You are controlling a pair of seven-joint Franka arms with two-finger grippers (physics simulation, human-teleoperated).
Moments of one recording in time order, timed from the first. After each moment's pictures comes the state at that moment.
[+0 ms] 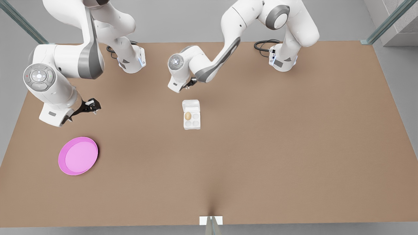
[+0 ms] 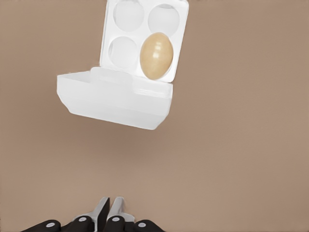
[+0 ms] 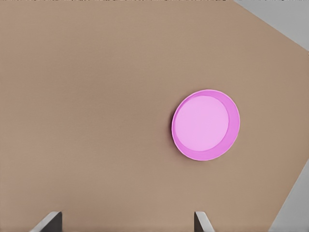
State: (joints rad) left arm -1.30 0.72 0.27 -1.33 -0.37 1.87 -1.16; right arm 0.33 0.14 -0.20 -1.48 -0.19 1.50 -0.30
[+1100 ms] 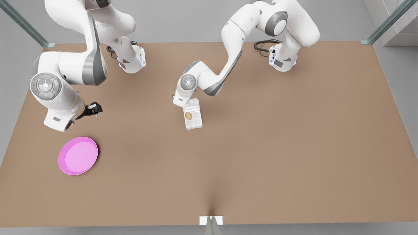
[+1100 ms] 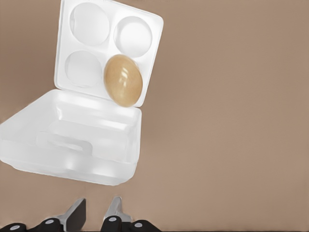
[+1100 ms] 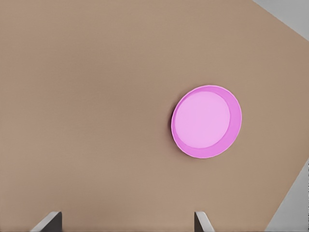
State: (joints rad) left arm -1.25 0.81 0.32 -1.31 -0.70 2.00 -1.13; right arm 0.33 0.17 -0.20 -1.48 -0.20 1.50 -0.31
